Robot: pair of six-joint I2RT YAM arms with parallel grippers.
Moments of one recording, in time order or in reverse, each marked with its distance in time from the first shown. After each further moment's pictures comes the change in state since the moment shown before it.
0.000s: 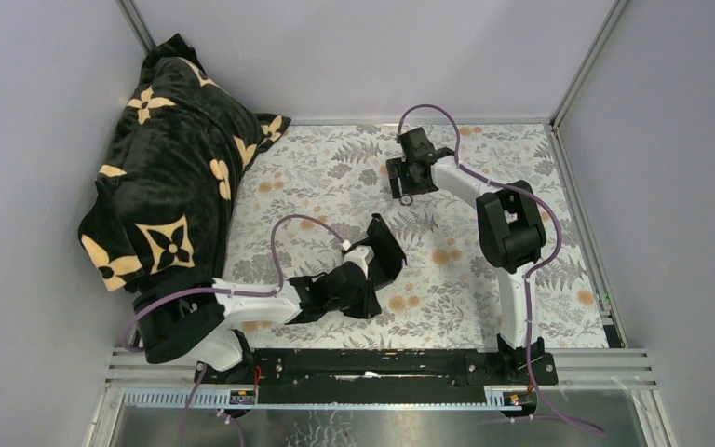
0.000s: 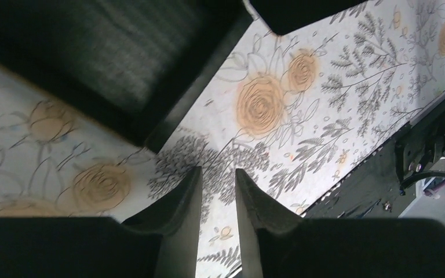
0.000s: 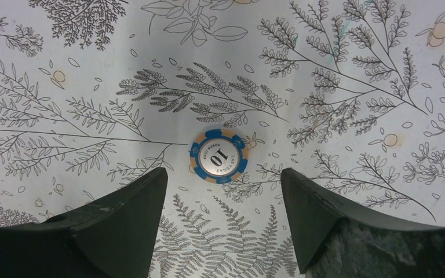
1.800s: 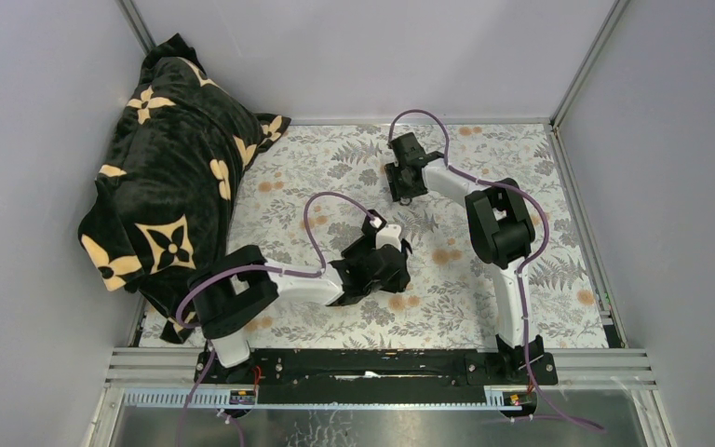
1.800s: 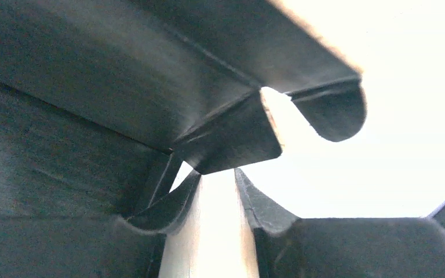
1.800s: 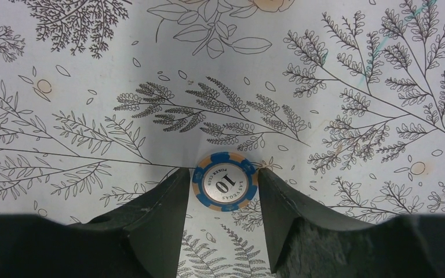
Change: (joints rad) left arm -0.010 0.338 0.336 0.083 -0.220 0.082; right arm 0.025 0.086 0.039 0.026 0.024 -0.035
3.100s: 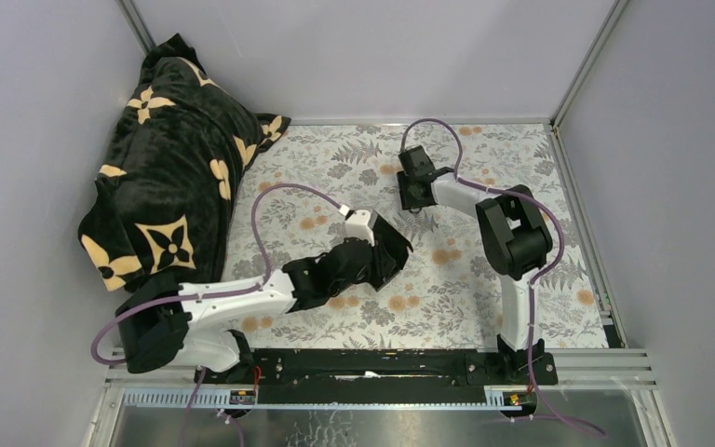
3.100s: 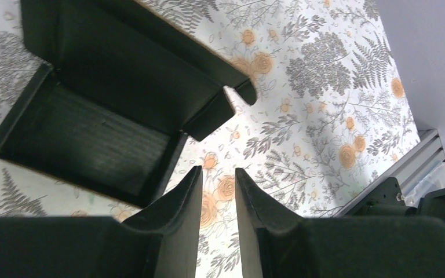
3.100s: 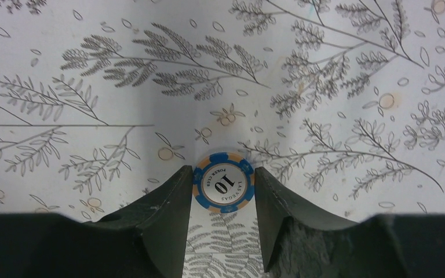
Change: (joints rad) left arm 0.000 -0.403 -0.078 -0.136 -0.068 0.011; right arm -0.001 -0.143 -0.259 0.148 0.093 0.063
